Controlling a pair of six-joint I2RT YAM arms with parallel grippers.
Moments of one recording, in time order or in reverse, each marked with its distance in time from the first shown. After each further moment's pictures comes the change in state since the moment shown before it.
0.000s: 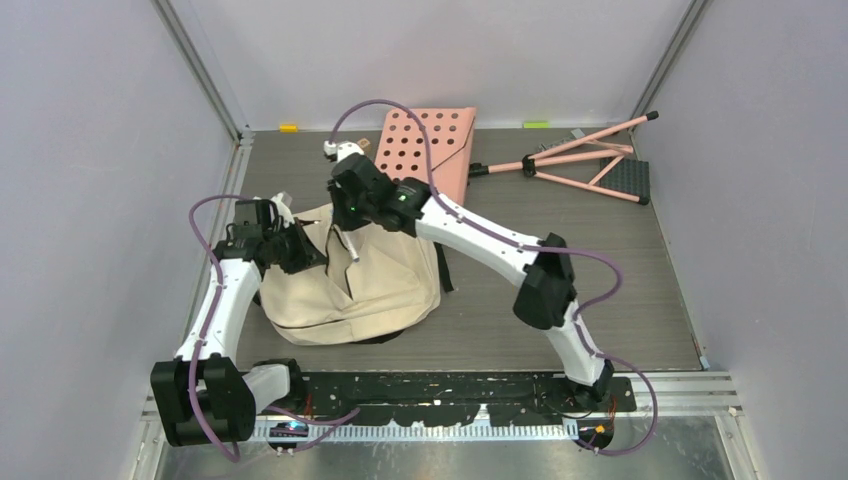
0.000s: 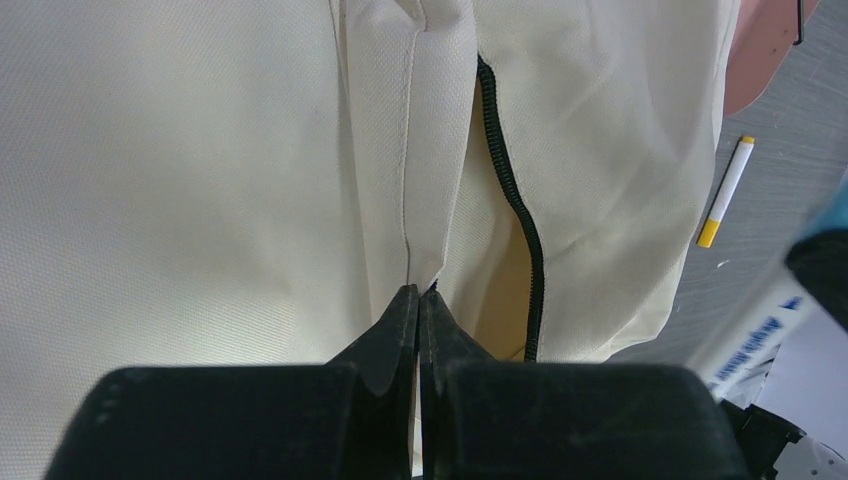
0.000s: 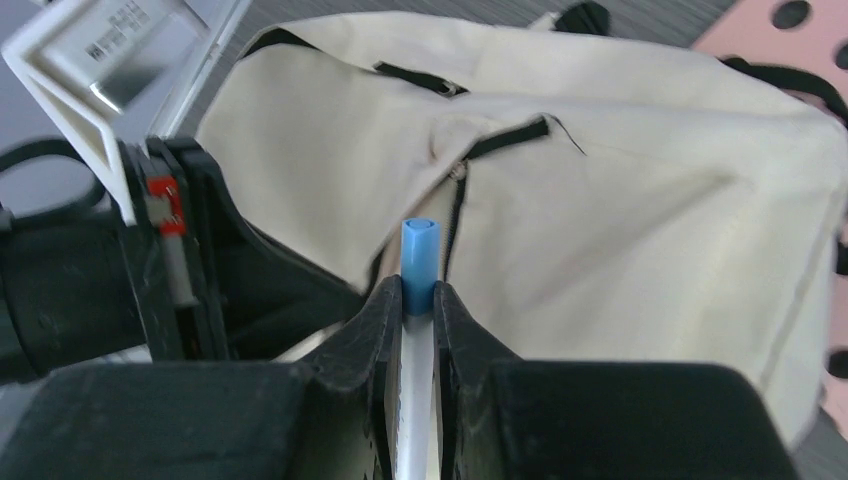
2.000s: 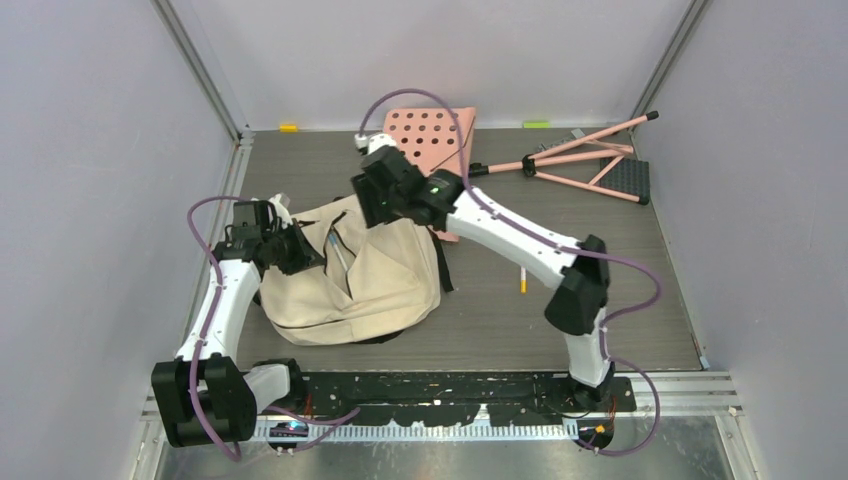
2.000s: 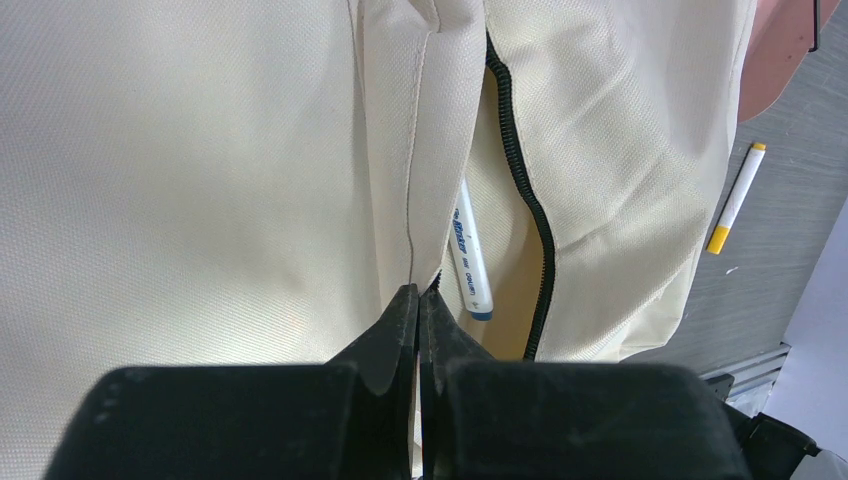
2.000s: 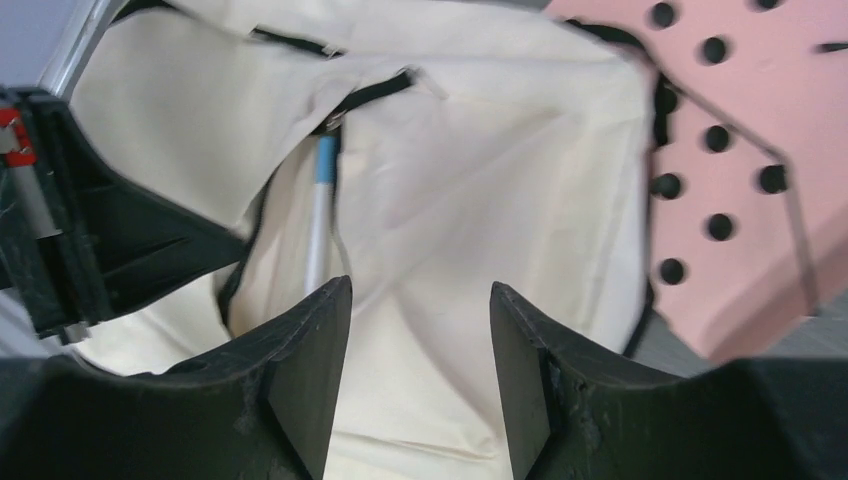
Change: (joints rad) left arm 0.015 -0.002 -0.009 0.003 -0.010 0.010; right arm -0.011 -0.039 0.000 -0.127 0.086 -0.063
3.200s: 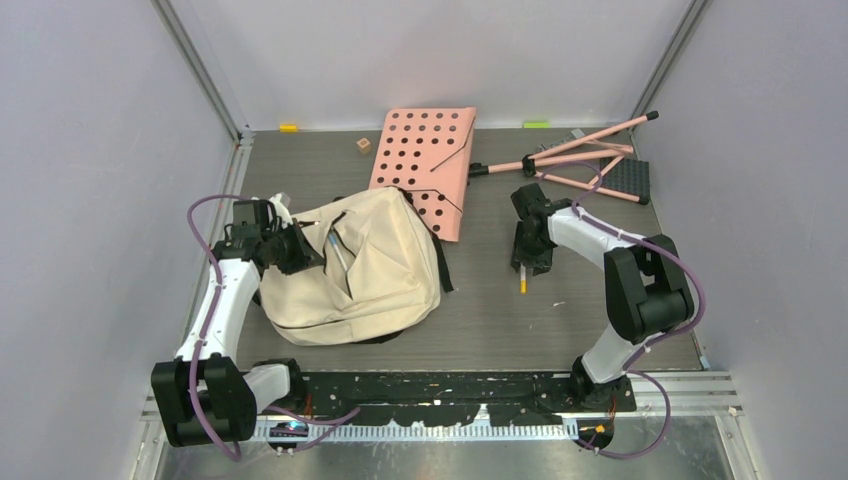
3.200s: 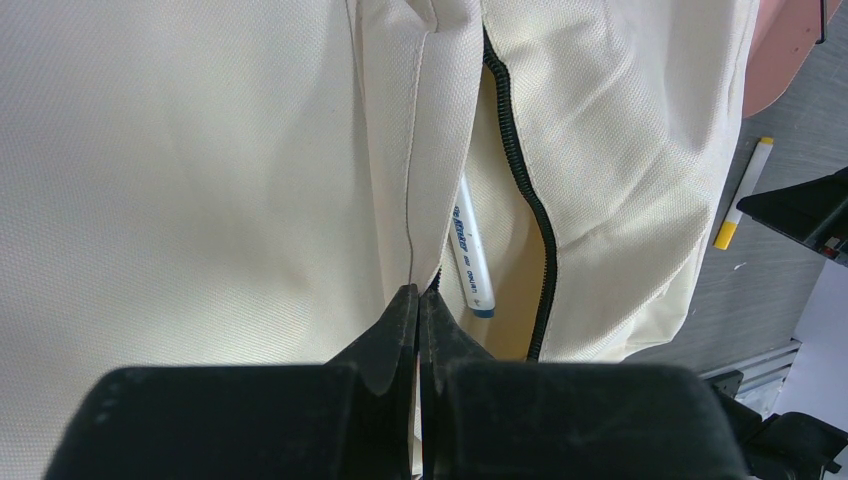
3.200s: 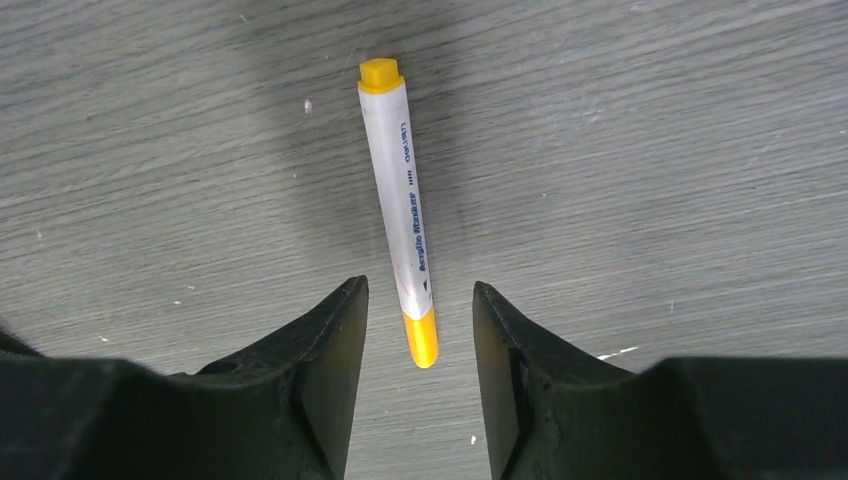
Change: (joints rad) left arm 0.000 0.002 0.010 -0.015 -0.002 0.019; right arm -0.668 -0.385 -1.038 0.031 -0.077 0.154
